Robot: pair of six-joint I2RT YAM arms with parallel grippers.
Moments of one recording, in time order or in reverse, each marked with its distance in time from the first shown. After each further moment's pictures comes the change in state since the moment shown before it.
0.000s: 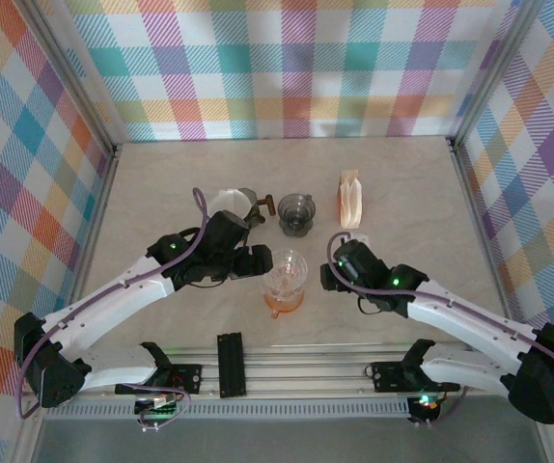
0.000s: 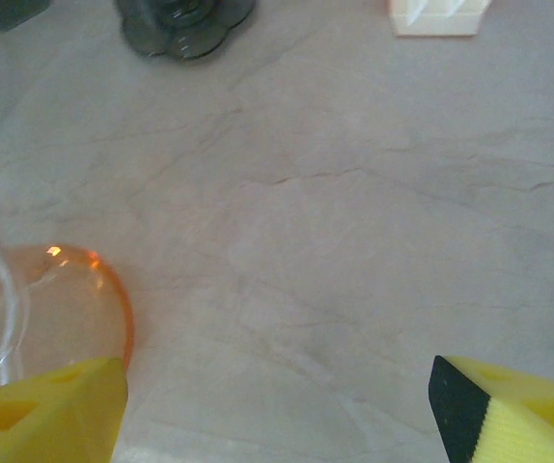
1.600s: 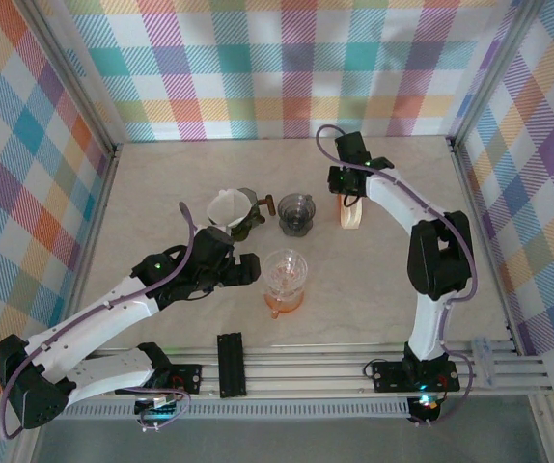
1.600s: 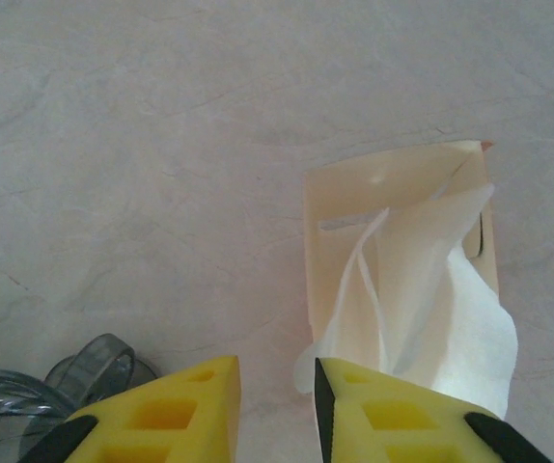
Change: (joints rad) left arm 0.010 -0.156 -0.172 0.073 -0.123 0.072; right arm -0.446 0.883 0.875 0.005 -0.182 -0.202
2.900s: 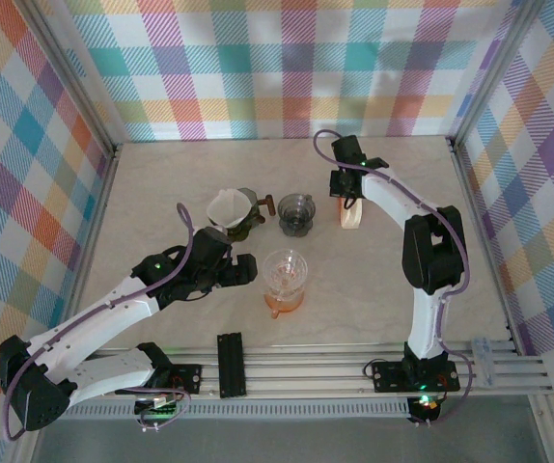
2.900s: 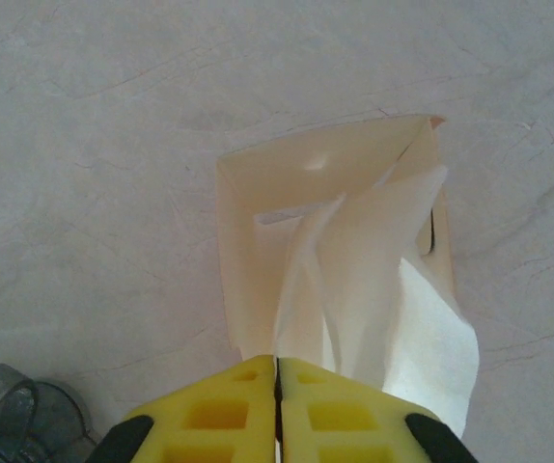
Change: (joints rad) left arm 0.030 -0.002 -0.028 0.001 0.005 -0.001; right arm 0.002 0.058 0.023 -0.036 0.096 -0.003
